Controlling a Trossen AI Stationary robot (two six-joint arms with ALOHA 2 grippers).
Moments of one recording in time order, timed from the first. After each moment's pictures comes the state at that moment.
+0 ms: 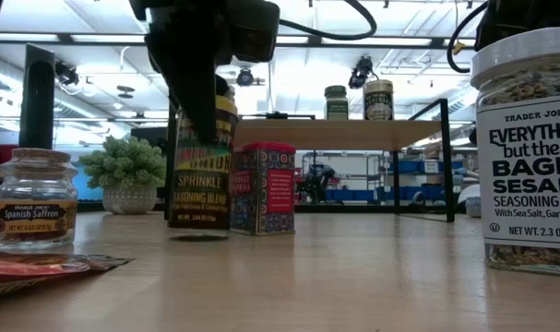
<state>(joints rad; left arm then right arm) -0.27 1.80 1.36 -0.79 0.02 -0.47 0.67 1.24 0.60 -0.31 0.65 1.03</state>
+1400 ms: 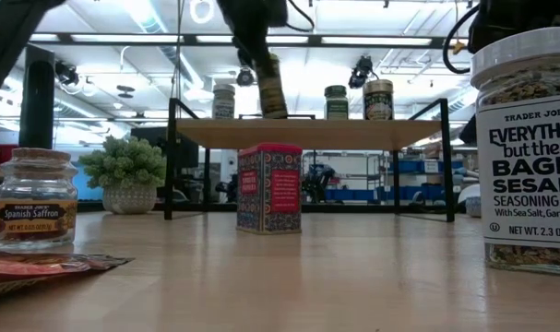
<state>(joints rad) 0.42 1.88 2.10 -1.26 0.07 0.34 0.64 1.24 0.60 -0.28 0.65 1.01</state>
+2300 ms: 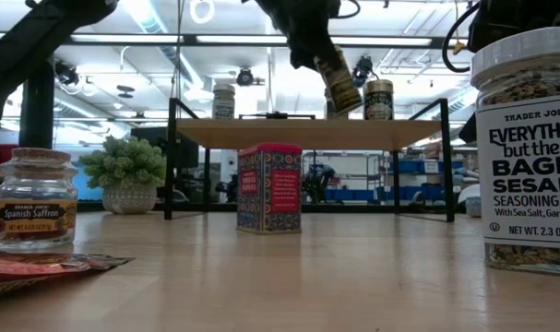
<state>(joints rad) 0.31 2.10 2.32 -1.04 0.15 0.28 0.64 1.24 0.60 -0.28 0.65 0.99</state>
